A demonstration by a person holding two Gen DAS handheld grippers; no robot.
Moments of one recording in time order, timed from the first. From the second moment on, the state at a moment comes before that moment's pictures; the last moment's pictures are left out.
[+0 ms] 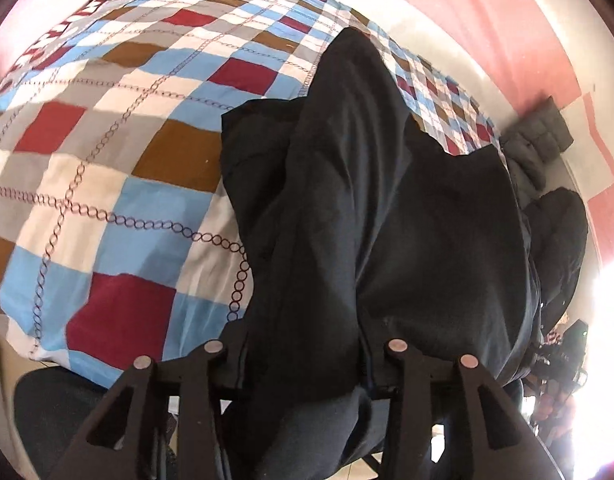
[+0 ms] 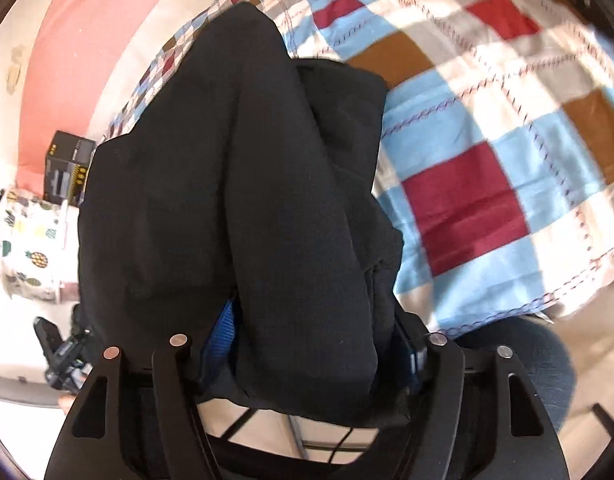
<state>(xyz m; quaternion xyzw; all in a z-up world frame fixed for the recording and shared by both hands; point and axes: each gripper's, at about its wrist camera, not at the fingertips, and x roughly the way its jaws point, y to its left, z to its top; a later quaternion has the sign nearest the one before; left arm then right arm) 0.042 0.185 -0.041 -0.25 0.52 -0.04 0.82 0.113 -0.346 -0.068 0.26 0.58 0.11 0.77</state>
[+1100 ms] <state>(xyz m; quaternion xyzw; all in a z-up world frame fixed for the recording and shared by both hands) 0.226 0.187 -0.022 -0.18 0.48 -0.04 0.85 0.276 -0.328 -0.032 0.20 0.49 0.18 0.83</state>
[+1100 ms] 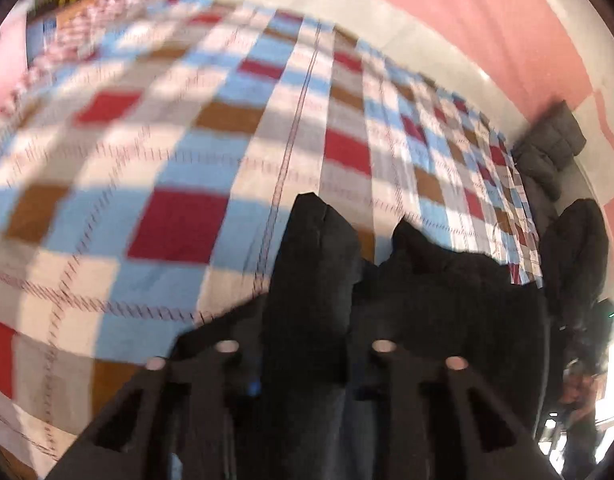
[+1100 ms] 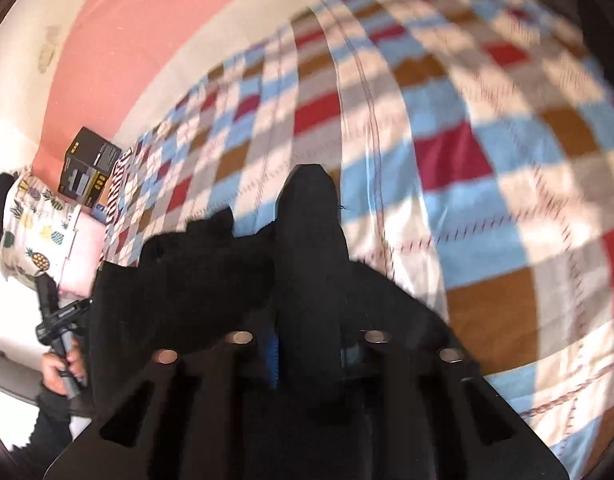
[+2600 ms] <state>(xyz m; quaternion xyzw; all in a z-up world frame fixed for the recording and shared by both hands) 0.094 0.090 -0.045 -0.05 0.42 -0.02 0.91 0.129 -0.243 -0.057 0.02 0.41 0.07 0.91</state>
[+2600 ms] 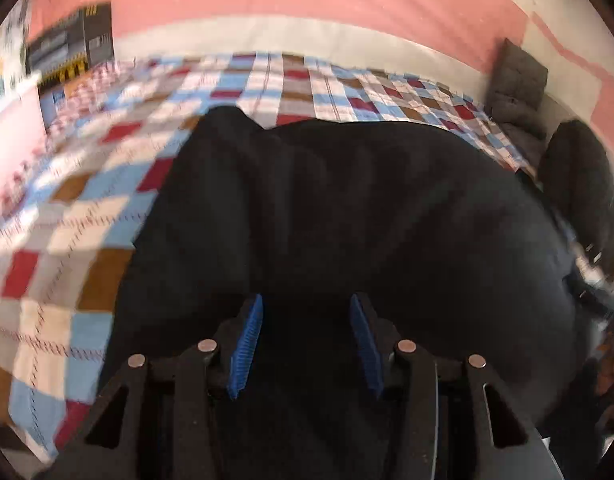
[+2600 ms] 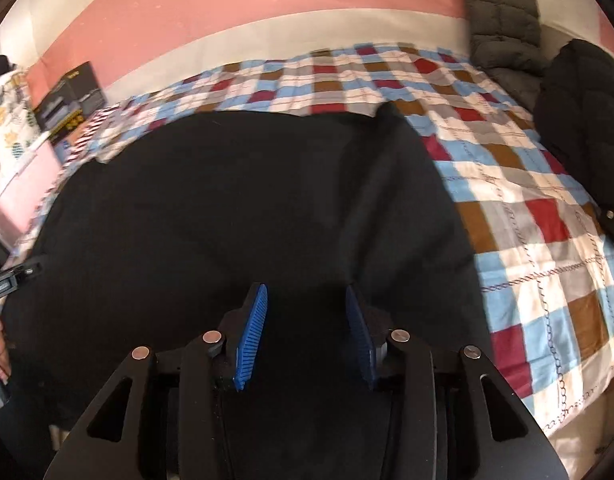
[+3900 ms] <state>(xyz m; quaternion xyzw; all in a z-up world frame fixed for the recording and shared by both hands) 0.249 0.157 -0.057 -0.08 0.45 0.07 0.89 0.282 -0.282 -0.059 0.06 0.44 0.00 0.90</state>
